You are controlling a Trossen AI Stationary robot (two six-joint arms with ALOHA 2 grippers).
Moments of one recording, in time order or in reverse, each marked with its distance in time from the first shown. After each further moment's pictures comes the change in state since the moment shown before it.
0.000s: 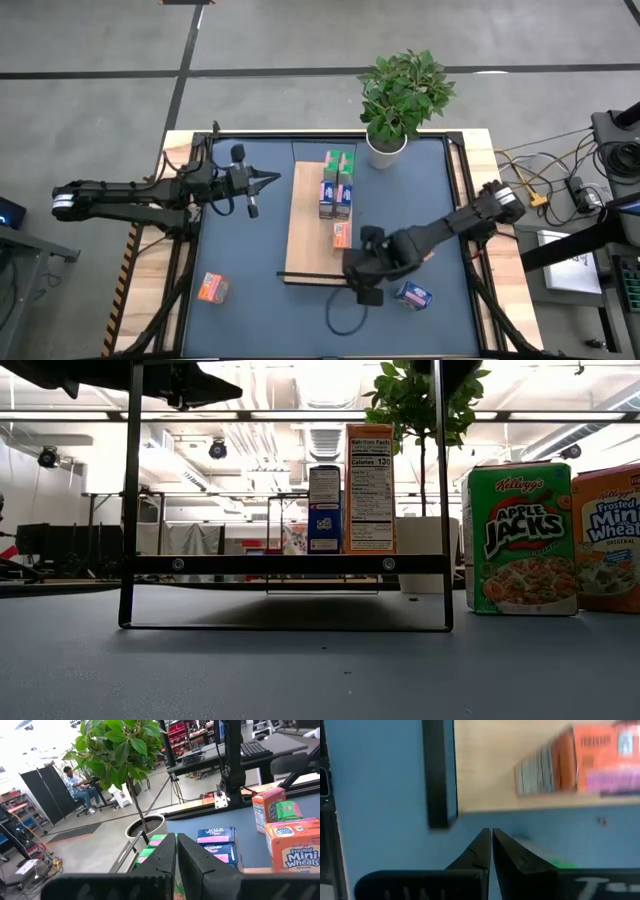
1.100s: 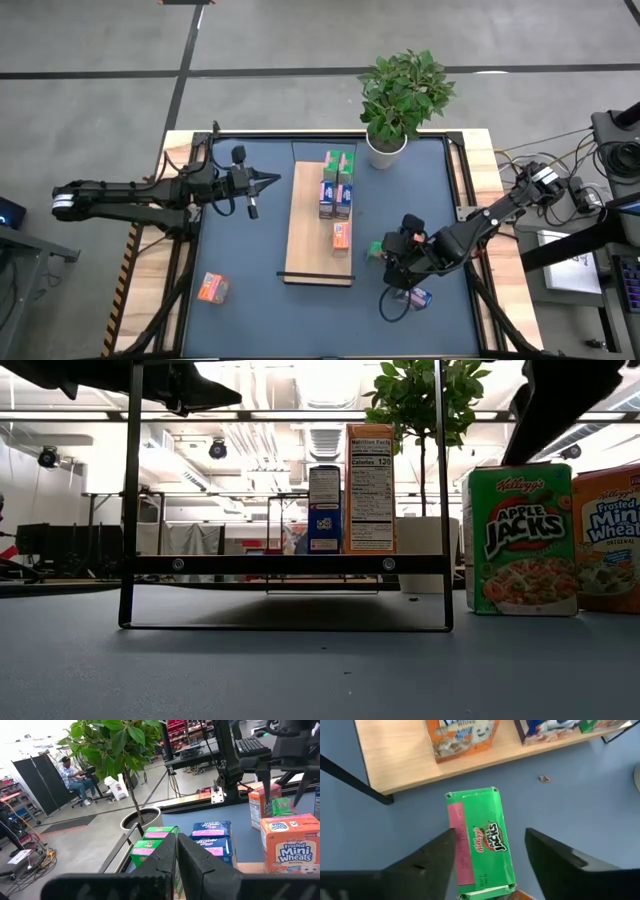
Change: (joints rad) left arm -0.001 0.000 0.000 -0.036 -0.002 -0.045; right arm 0.119 -0.391 -0.636 0.257 0.340 0.331
